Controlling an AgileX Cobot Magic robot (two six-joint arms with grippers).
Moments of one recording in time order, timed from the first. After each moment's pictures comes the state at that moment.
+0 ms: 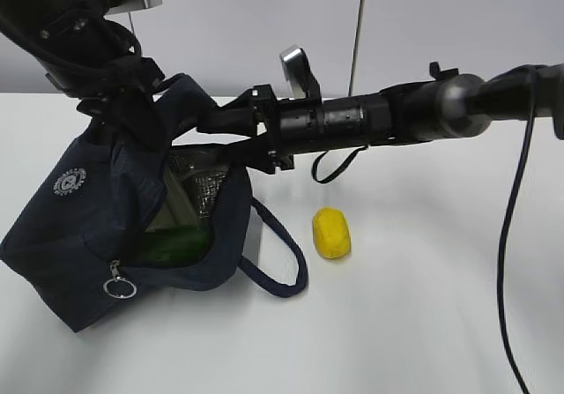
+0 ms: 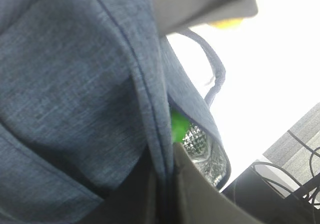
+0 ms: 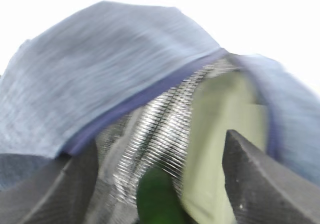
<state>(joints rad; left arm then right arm) -0.33 1.80 -1.54 -0.43 1.18 0.35 0.26 2.41 -1.71 1.68 1.17 -1.01</state>
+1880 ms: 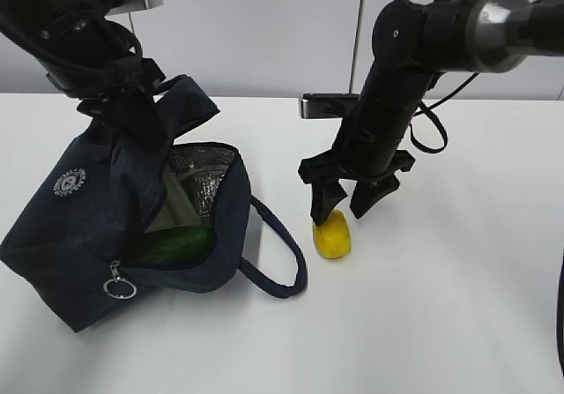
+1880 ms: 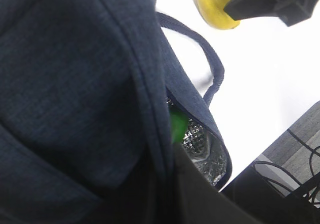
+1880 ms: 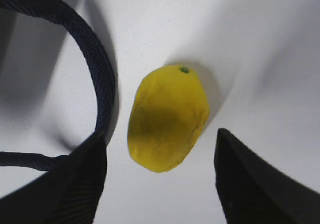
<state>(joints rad) -0.33 1.80 -1.54 -0.43 1.18 0.35 0.33 2.20 -1.71 0.29 1.12 -0.15</state>
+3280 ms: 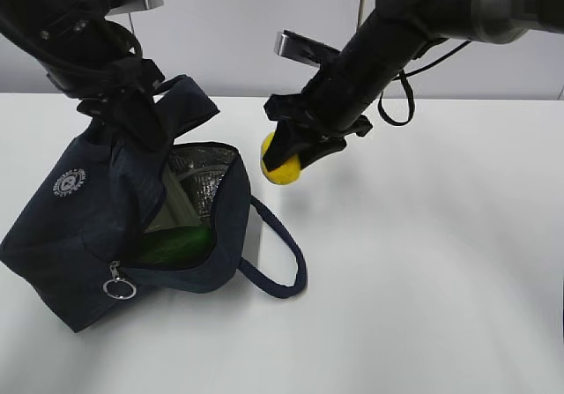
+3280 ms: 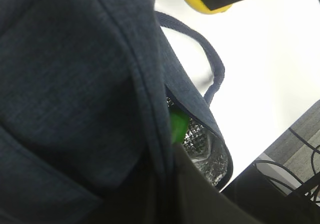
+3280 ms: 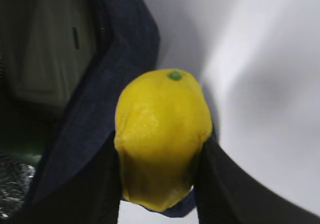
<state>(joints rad) -0.33 1.80 -1.54 -0.43 1.19 0.36 0.31 2.20 -1.85 0.61 1.12 -0.32</state>
